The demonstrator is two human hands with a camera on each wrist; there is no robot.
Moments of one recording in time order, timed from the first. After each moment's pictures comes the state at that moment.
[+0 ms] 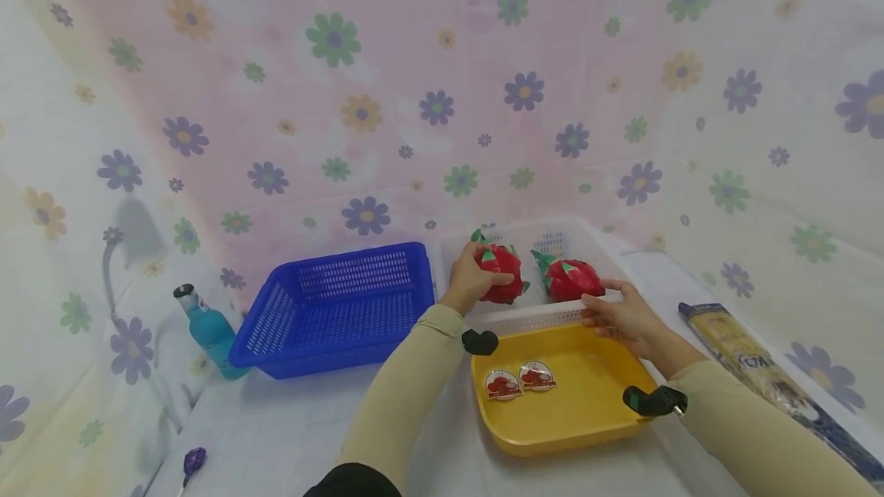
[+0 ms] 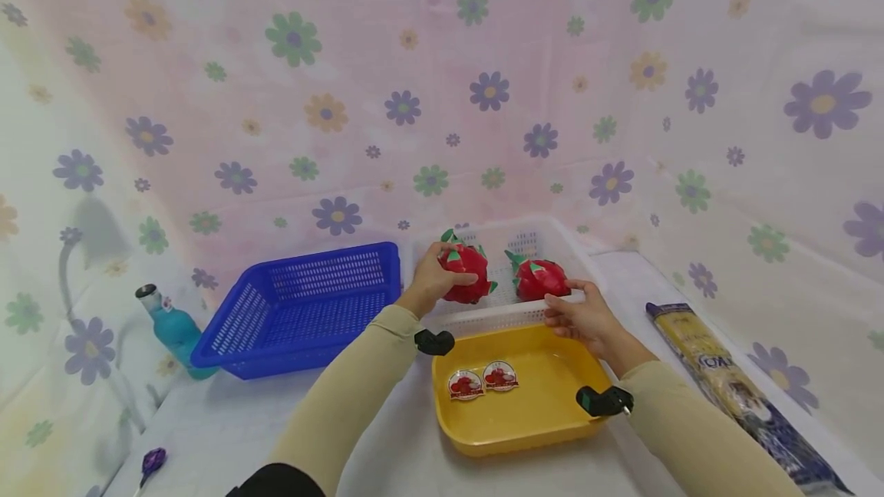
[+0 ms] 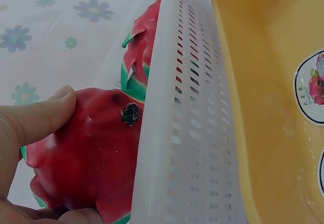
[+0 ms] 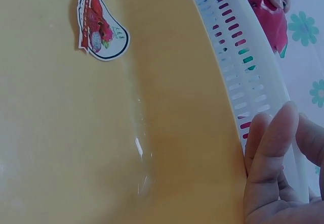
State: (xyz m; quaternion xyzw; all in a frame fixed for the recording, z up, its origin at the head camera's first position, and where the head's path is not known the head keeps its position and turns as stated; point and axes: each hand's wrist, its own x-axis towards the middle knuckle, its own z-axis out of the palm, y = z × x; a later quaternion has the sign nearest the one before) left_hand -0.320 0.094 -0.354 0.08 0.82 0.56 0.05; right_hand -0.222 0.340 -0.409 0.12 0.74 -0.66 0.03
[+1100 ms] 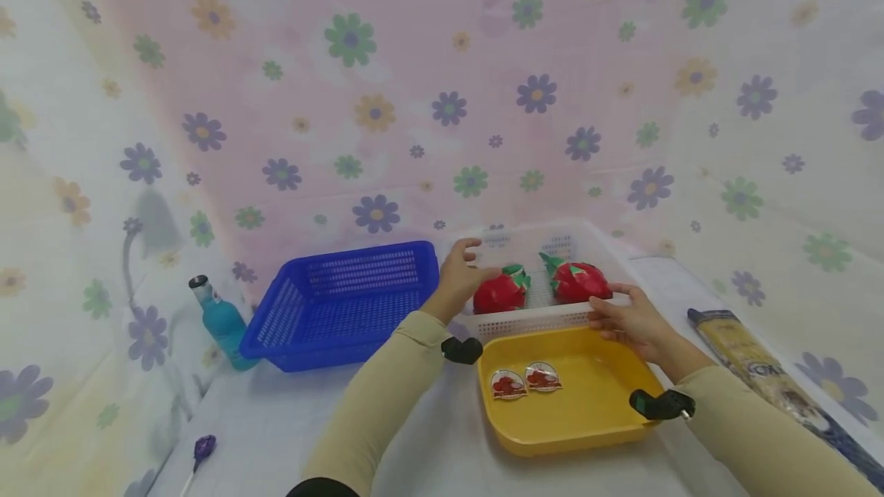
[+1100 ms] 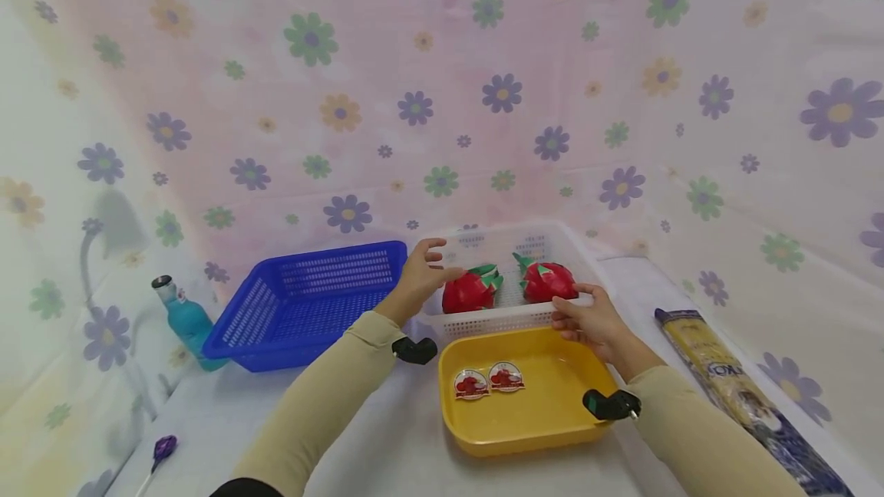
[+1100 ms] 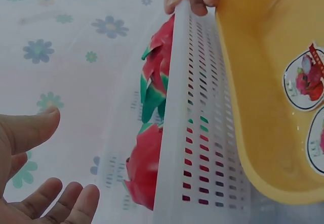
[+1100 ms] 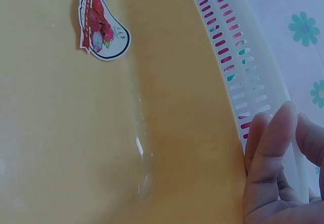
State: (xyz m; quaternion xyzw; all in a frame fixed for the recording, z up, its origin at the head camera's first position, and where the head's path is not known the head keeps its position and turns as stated) left_hand -0.304 0.062 -0.338 0.10 0.81 0.57 0.04; right_hand -0.222 0.341 -0.411 0.12 0.74 -0.66 0.03
